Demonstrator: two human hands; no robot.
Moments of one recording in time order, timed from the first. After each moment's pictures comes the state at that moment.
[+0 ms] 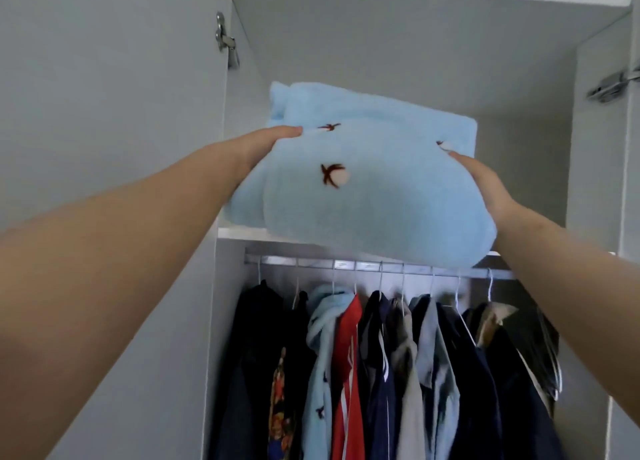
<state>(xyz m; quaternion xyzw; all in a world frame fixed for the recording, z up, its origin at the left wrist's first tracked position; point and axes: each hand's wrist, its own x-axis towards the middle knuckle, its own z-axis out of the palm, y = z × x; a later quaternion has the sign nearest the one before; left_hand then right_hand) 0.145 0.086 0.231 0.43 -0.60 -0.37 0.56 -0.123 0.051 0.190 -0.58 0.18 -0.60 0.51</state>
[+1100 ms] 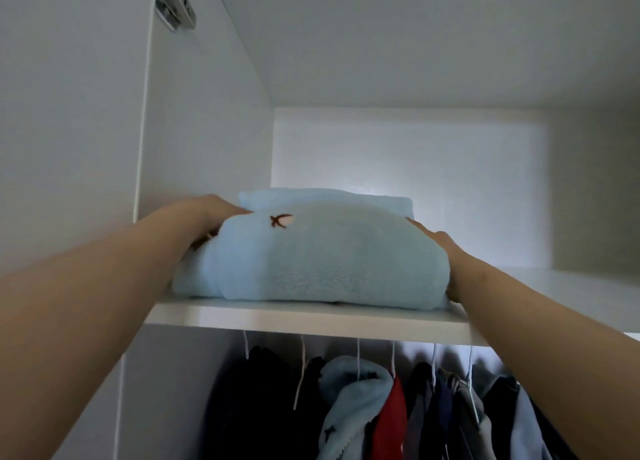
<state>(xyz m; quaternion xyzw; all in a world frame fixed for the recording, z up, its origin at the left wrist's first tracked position) 0.237 -0.147 0.236 0.78 -0.52 -0.05 0.35 -0.033 -0.223 0.187 -0.58 0.45 -0.54 0.42</state>
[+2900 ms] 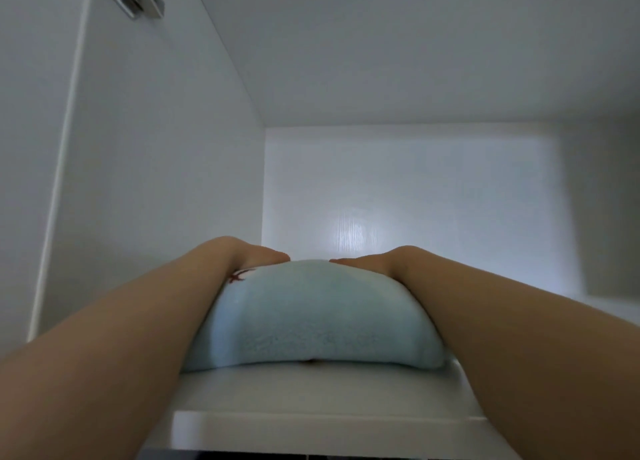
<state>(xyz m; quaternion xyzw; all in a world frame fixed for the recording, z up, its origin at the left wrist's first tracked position) 0.250 -0.269 0.242 0.69 -0.72 0.02 -0.02 0.054 -0.295 0.231 -0.84 0.51 -0.09 0.16</state>
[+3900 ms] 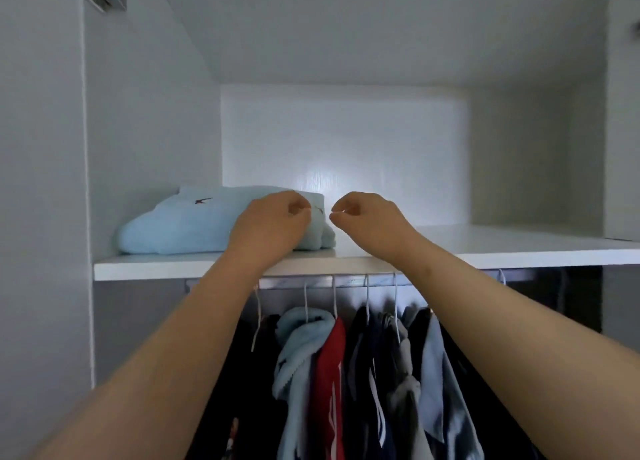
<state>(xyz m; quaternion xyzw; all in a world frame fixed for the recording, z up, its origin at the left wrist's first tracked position) 0.091 -0.098 0.172 0.58 -0.67 0.10 0.46 -0.055 -0.121 0.175 -0.78 0.44 -0.44 0.07</state>
